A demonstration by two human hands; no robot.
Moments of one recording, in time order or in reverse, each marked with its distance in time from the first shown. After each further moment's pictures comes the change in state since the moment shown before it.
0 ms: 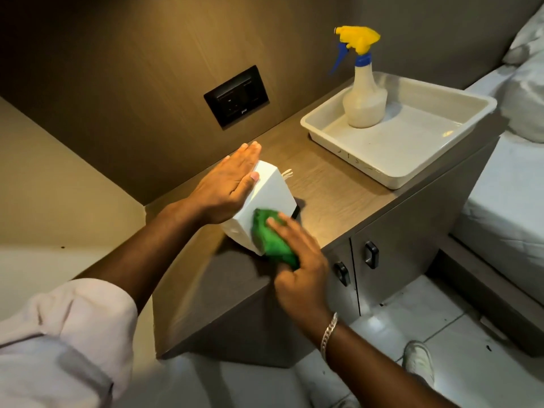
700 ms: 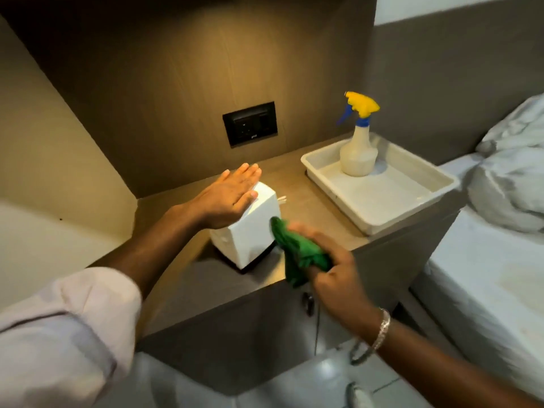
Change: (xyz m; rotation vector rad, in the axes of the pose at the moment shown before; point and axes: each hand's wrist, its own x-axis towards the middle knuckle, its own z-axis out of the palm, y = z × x) left_hand -0.008 0.015 -0.007 0.010 -0.009 -0.118; right_hand 0.046 -0.036 -0.094 0.045 -0.369 -0.142
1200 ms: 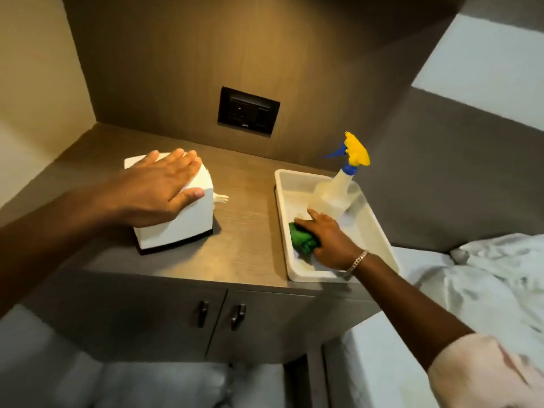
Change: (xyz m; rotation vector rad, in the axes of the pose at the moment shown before) left_hand -0.013 0.061 0.020 -0.016 0.061 -0.481; right_hand 0.195 0.096 -0.184 -1.132 -0.901 0.118
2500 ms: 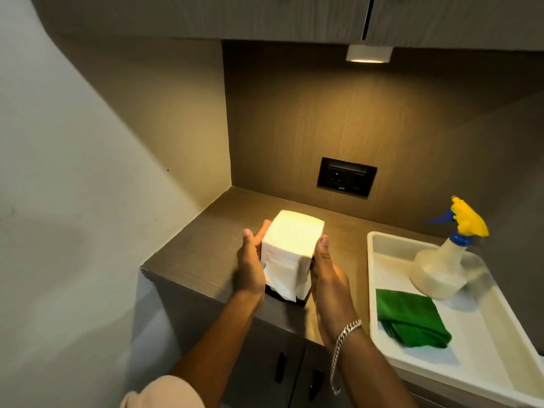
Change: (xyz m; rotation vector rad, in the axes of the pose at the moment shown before) left_hand -0.019 0.078 0.048 -1.495 0.812 -0.535; right_hand -0.023 -0.188 0.000 1.458 0.152 -0.109
